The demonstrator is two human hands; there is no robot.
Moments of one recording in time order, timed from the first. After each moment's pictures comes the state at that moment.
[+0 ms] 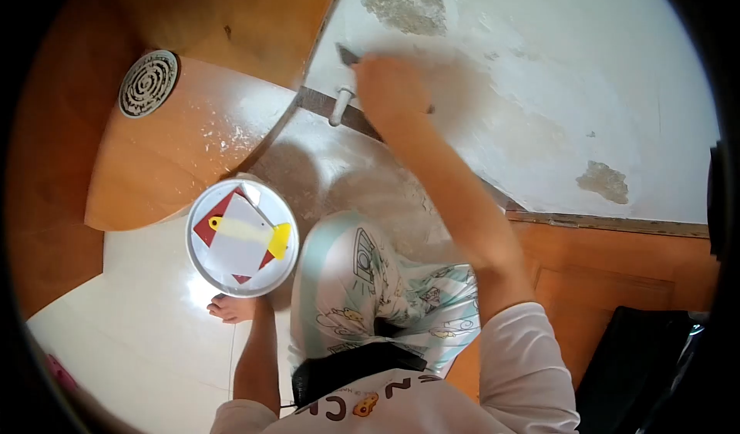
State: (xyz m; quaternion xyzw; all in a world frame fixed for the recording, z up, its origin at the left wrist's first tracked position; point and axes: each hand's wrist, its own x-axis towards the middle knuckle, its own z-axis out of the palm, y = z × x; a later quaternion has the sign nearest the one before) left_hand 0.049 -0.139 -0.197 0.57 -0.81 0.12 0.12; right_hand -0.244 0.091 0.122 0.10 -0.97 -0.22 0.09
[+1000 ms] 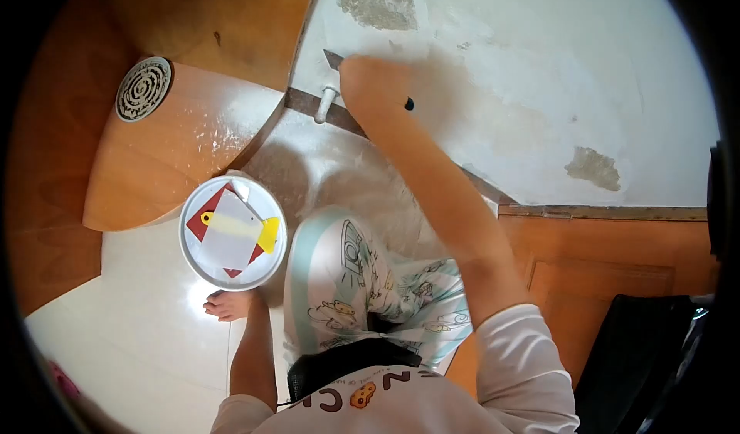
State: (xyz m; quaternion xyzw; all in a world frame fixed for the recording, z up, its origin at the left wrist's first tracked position) left_hand 0.047 -0.136 -0.181 0.57 -0.81 0.07 0.12; right_hand -0.240 0.088 0.132 0.01 -0.99 -0.15 0.02
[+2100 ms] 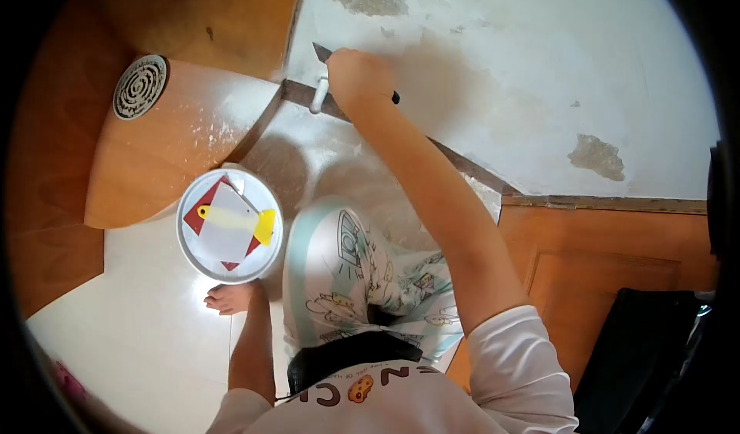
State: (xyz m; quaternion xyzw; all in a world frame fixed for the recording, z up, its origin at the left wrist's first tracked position) left_hand 0.045 -0.136 -0.171 0.55 -0.82 0.10 0.14; right_hand -0.244 0.092 0.113 0.04 -0.99 -0.10 -0.02
